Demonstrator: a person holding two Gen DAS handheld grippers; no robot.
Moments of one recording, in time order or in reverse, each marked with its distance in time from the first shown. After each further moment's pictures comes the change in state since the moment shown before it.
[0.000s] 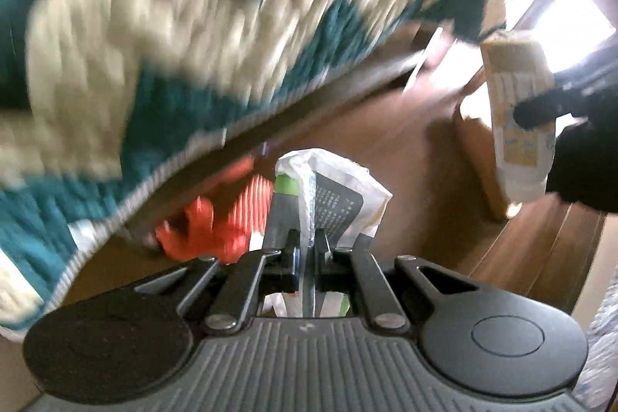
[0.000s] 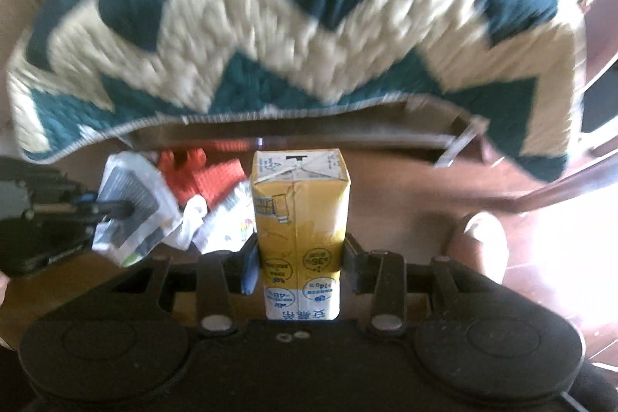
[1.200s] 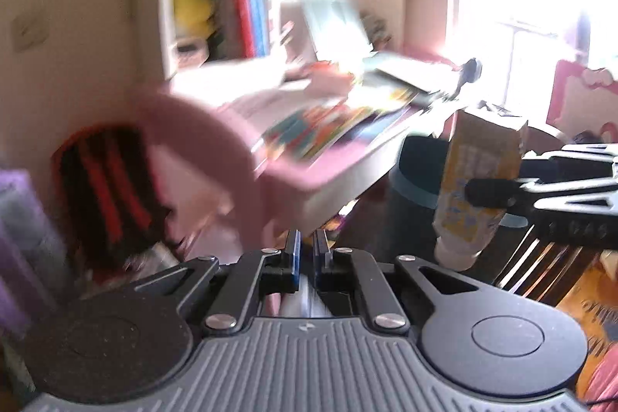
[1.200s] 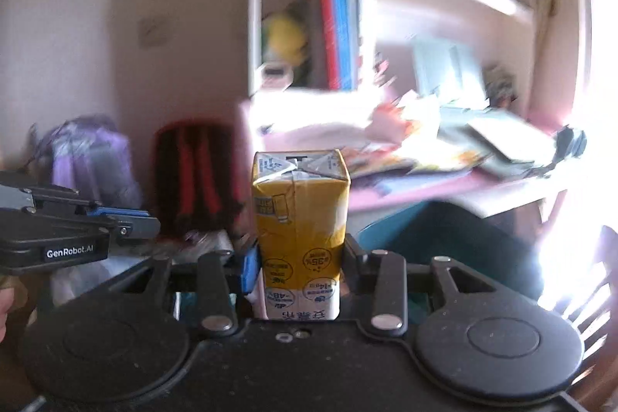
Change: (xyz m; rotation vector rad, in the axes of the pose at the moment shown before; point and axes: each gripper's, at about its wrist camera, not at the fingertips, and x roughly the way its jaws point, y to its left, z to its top) left arm -0.369 -0.383 0.294 0.190 -0.643 -0.067; right arm -0.491 -0.247 -0.050 0.143 -0.835 -0.278
